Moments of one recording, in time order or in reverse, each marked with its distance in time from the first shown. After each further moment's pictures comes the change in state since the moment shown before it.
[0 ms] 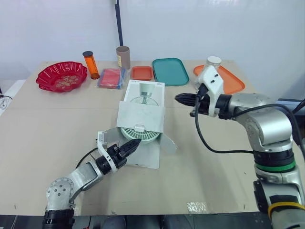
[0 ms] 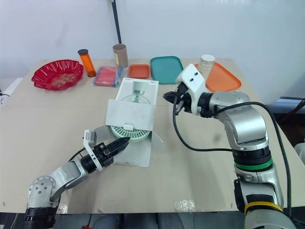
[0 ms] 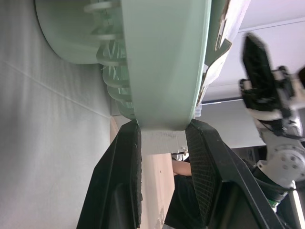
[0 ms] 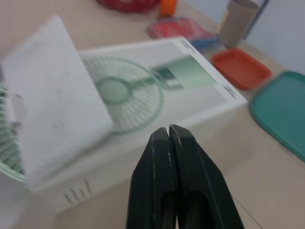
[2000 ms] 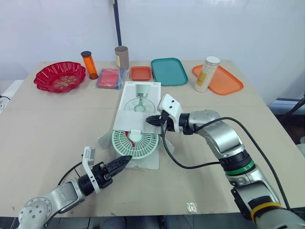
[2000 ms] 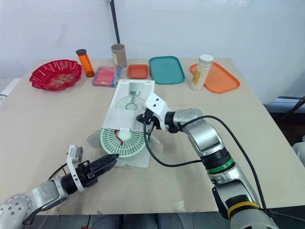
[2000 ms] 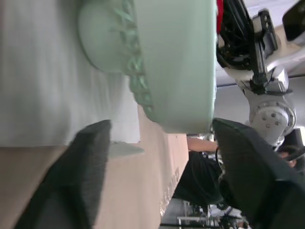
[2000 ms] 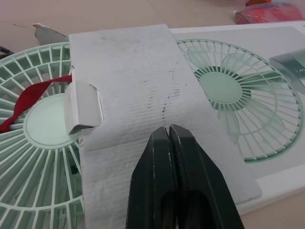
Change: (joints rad) left arm 0.253 0.225 0.025 -0.134 -0.077 -0.030 -0.133; right arm 0.021 0.160 0.278 0.247 -0.153 -0.256 -0.021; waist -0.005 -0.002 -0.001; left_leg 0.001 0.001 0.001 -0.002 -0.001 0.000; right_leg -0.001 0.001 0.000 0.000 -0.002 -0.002
